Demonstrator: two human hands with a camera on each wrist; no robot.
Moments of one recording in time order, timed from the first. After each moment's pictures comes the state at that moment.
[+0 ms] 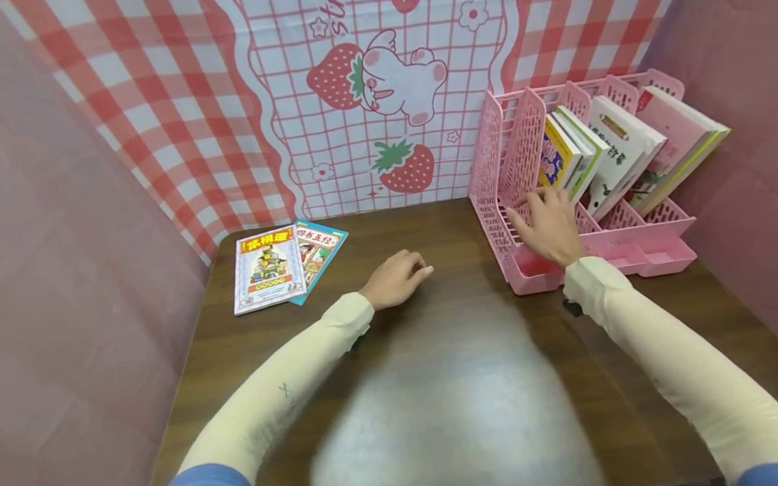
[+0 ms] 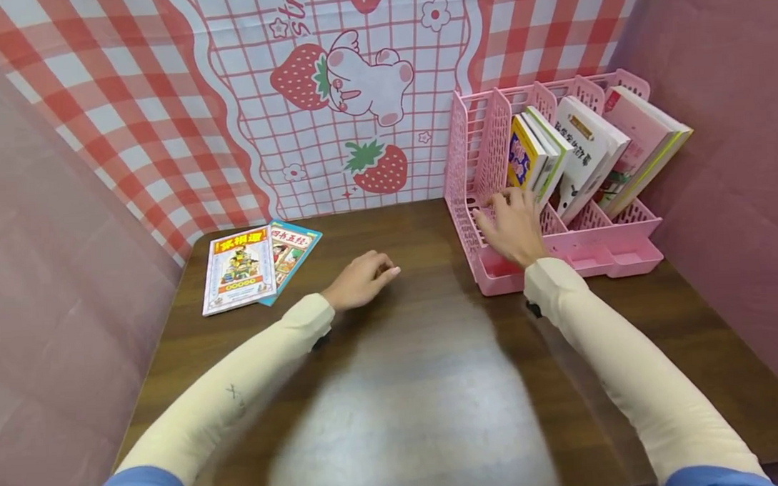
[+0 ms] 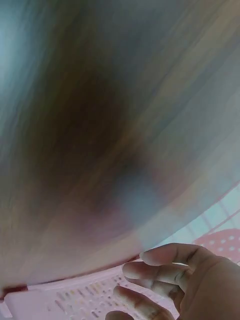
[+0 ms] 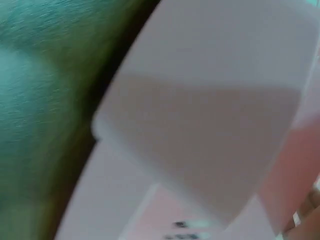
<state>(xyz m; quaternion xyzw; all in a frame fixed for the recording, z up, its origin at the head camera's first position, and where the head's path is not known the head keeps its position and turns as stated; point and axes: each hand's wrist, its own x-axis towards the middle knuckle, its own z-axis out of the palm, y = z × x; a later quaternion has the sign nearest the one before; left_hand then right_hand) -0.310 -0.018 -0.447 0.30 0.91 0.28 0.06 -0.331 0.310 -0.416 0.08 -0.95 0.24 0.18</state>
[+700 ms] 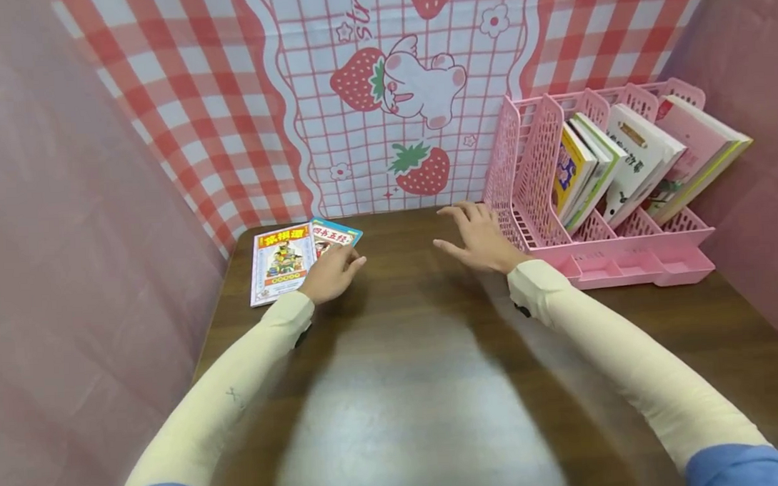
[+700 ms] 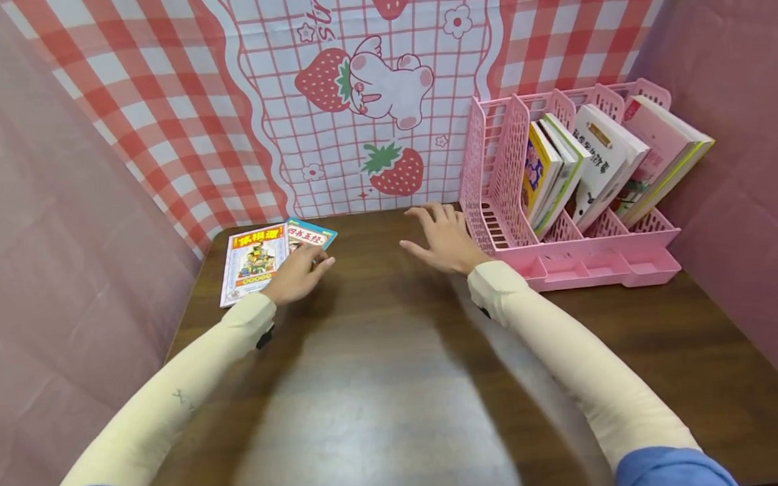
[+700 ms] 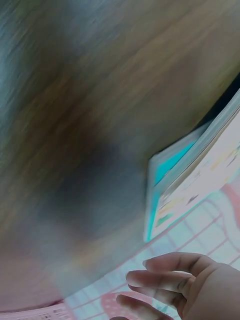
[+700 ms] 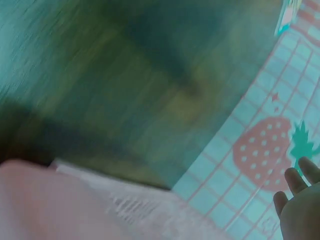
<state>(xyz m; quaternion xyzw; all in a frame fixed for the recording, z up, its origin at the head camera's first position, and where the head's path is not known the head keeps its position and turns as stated) -0.319 -0.148 -0.439 0.21 0.94 0.26 -0.01 -0.342 0.190 -0.419 0.27 -0.93 0.21 0.12</state>
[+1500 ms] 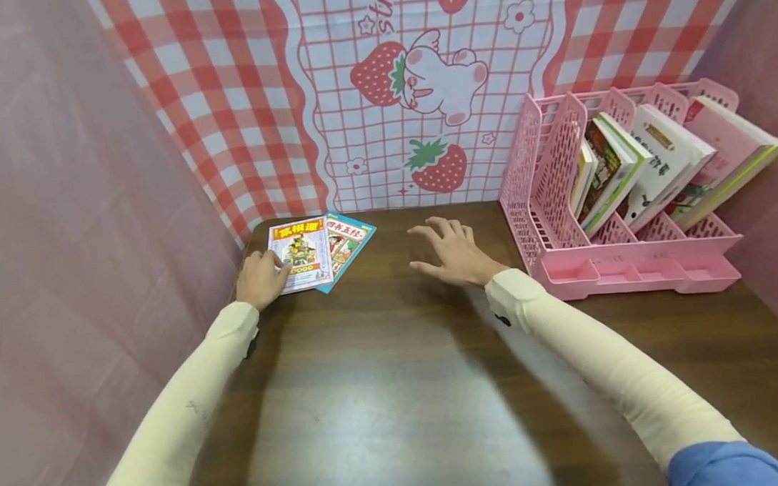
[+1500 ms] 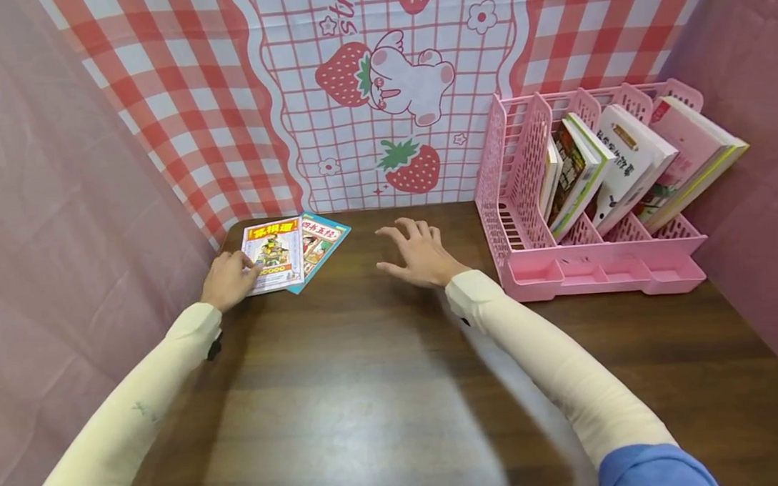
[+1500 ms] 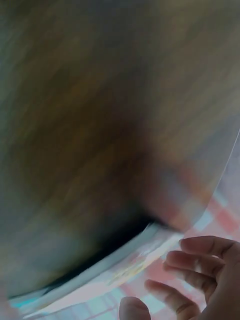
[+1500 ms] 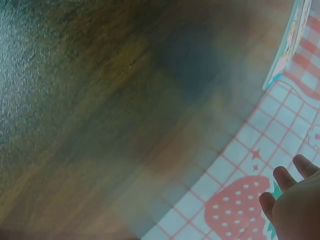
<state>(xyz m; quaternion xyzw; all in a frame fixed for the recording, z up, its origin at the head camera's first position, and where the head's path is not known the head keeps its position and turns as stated) -0.297 -0.286 -0.446 -0.01 0.98 0.19 -0.06 -0.332 0.125 -0.434 0.32 -0.93 0.20 0.04</state>
